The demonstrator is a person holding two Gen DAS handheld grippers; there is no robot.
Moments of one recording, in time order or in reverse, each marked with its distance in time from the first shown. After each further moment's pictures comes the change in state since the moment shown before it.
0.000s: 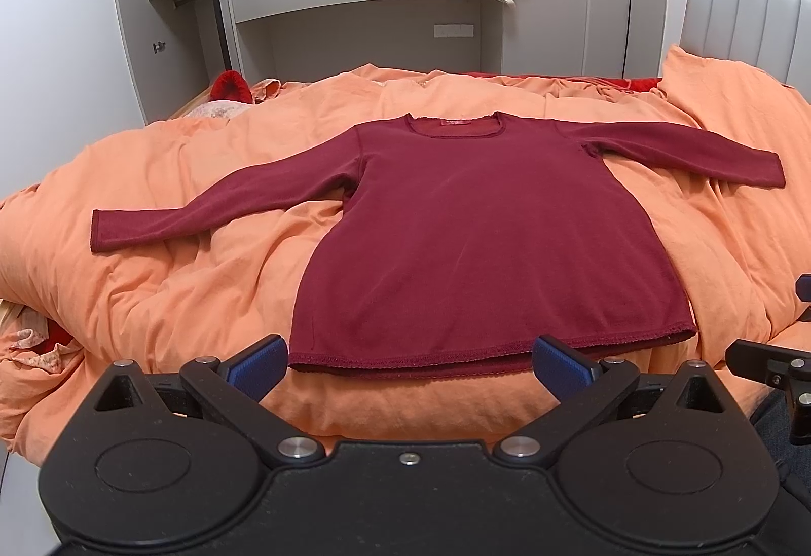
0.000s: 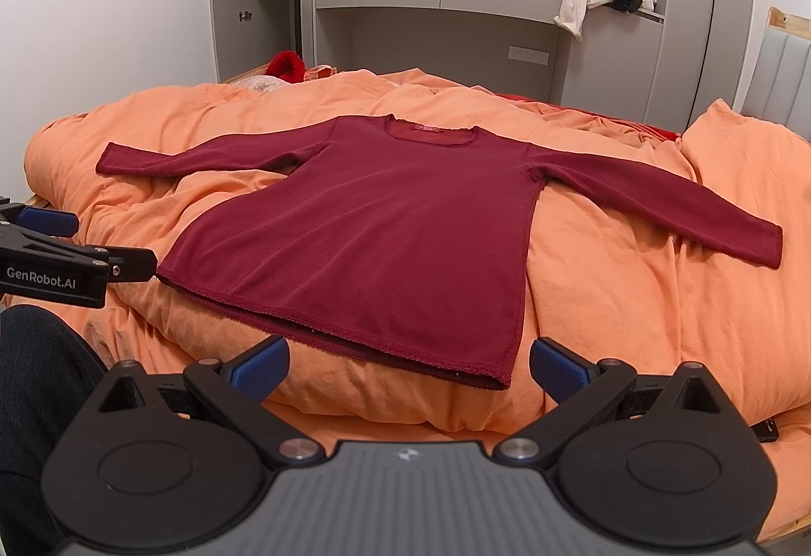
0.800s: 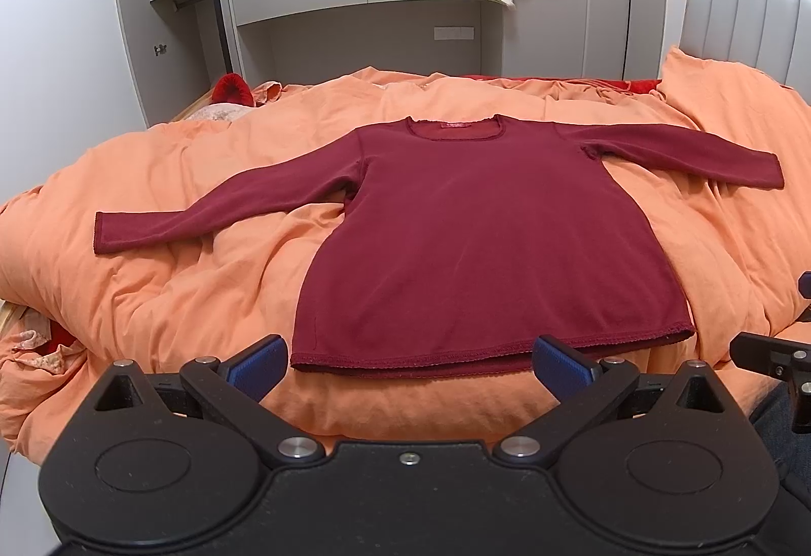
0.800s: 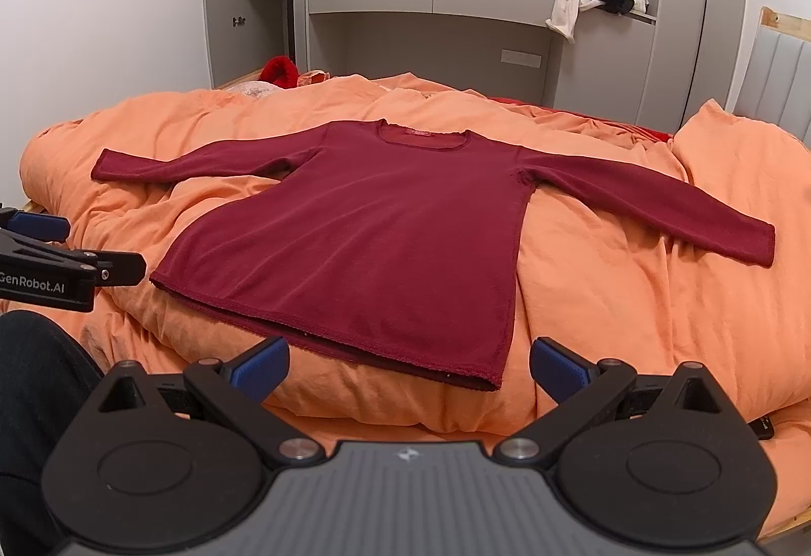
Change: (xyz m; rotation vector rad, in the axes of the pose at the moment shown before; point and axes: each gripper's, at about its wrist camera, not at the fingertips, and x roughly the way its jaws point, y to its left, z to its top) left arm -0.005 0.000 0.001 0.000 -0.003 0.000; right arm -0.004 -0.005 -0.002 0.013 -0.013 -0.011
